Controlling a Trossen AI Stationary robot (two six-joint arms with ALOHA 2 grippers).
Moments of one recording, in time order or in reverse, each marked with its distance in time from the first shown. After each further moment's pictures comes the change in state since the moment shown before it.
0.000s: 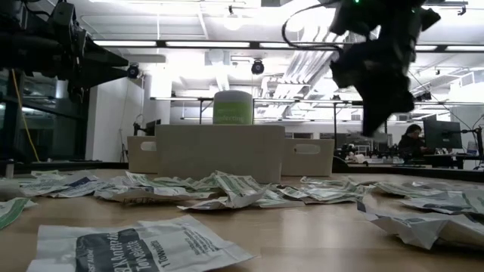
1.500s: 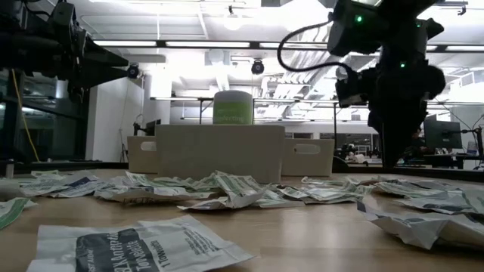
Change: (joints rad) left arm 0.000 0.000 0.000 0.000 0.000 0.000; right arm 0.108 0.163 -0.027 0.008 0.013 -0.239
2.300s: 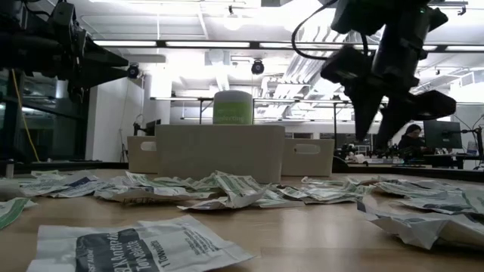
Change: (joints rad) left arm 0.000 0.000 0.000 0.000 0.000 0.000; right arm 0.001 -0.108 0.000 0.046 0.039 0.919
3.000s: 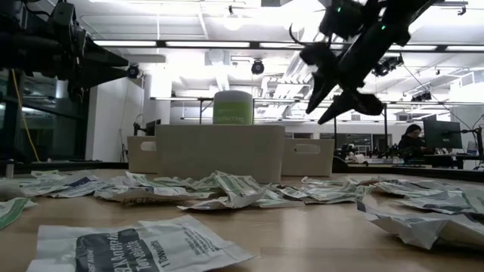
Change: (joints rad) left arm 0.000 0.000 0.000 0.000 0.000 0.000; right arm -0.348 -0.078 0.003 0.265 -0.052 -0.485
